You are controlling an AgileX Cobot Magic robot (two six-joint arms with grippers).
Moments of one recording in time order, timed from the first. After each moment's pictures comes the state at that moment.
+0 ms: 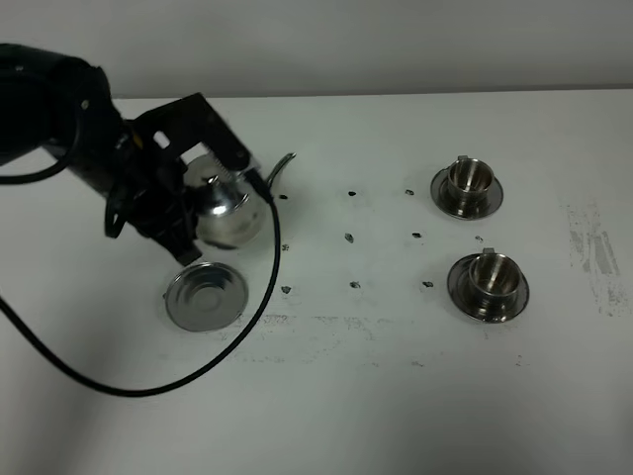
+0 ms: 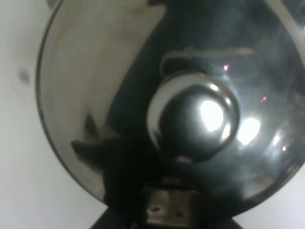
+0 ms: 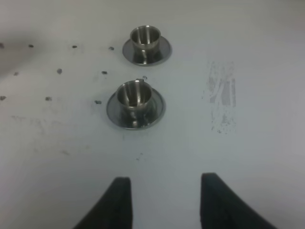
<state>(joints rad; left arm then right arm) -0.40 1.79 -1.33 0.00 0.78 0.65 0.03 -0.01 -0.52 0.17 1.13 -0.13</state>
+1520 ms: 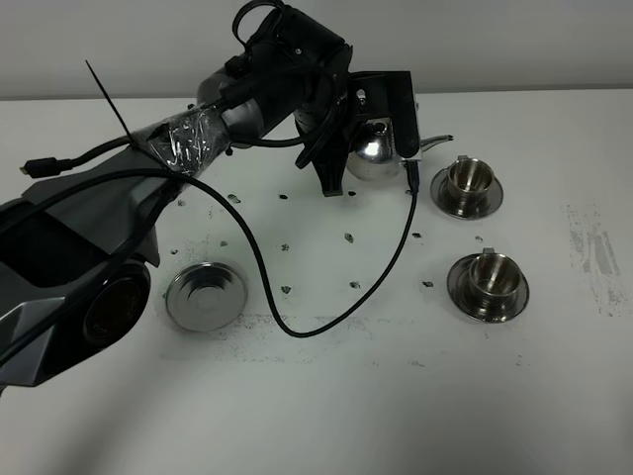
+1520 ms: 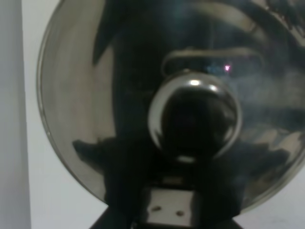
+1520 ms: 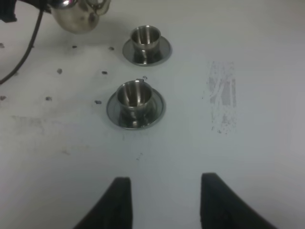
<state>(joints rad) -0.62 2.46 -2.28 0.22 0.90 0.87 0.03 -0.01 -0.52 0.17 1.13 -0.13</state>
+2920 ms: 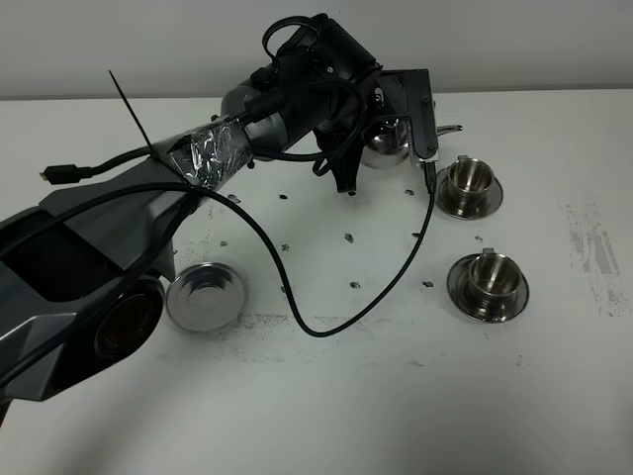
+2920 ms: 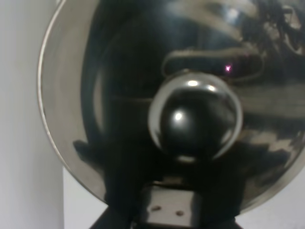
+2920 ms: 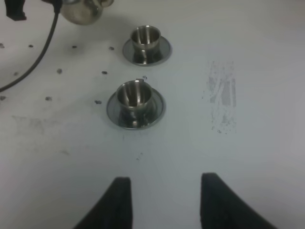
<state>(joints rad) -0.67 2.46 -2.28 0.39 0.88 0.71 0.03 -0.01 -0.52 0.17 1.13 -0.13</state>
